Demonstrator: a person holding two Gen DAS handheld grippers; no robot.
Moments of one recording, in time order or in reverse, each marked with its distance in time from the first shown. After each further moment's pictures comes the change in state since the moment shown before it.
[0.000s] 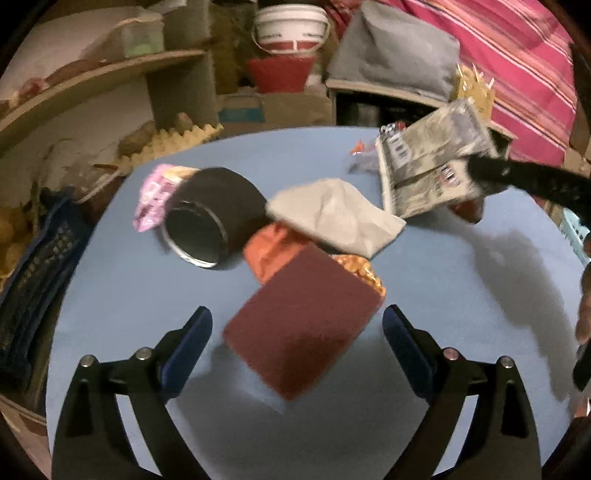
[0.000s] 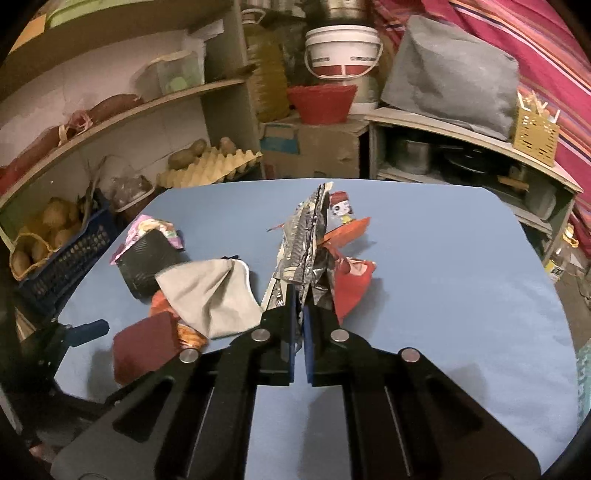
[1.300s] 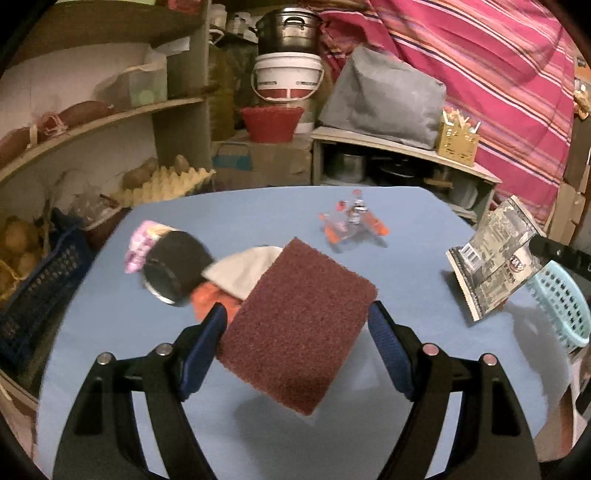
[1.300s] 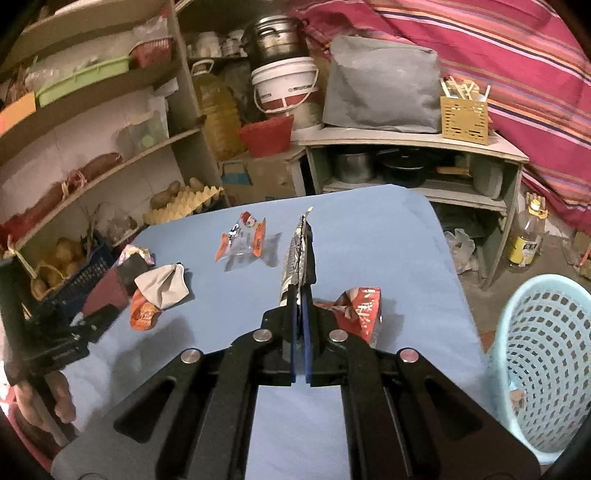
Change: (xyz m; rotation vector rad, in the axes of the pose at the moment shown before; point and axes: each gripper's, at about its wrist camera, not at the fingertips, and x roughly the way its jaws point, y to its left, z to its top) left arm -0.064 -0.077 0.025 -0.076 -0.167 -0.001; right arm -0.128 -0.144 -0.036 0.139 -0.100 0.011
